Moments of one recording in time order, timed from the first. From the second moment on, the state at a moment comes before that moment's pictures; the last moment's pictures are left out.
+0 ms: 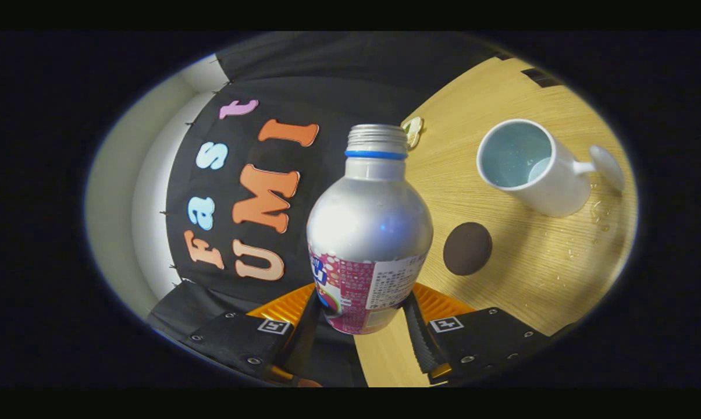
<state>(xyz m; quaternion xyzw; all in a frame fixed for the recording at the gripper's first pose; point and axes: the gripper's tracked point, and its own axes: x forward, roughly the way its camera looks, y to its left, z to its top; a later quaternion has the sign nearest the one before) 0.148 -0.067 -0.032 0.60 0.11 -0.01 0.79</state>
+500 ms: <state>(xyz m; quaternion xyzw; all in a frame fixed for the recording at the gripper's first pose) 0.153 -0.067 -0.019 0.68 0.09 -0.01 0.73</state>
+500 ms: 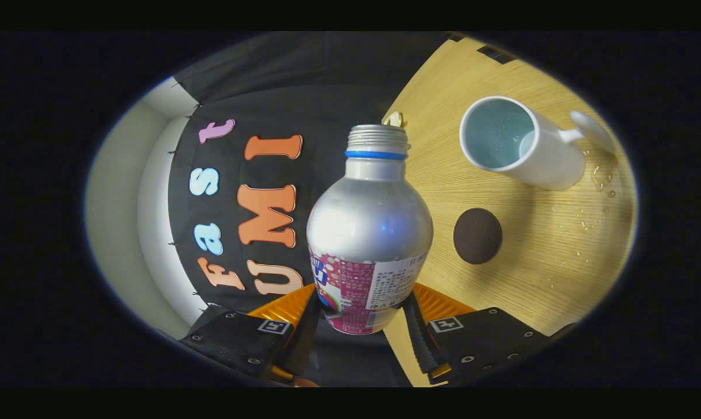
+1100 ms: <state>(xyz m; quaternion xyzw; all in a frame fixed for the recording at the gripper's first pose) 0.157 -0.074 -0.010 0.73 0.08 -0.01 0.68</state>
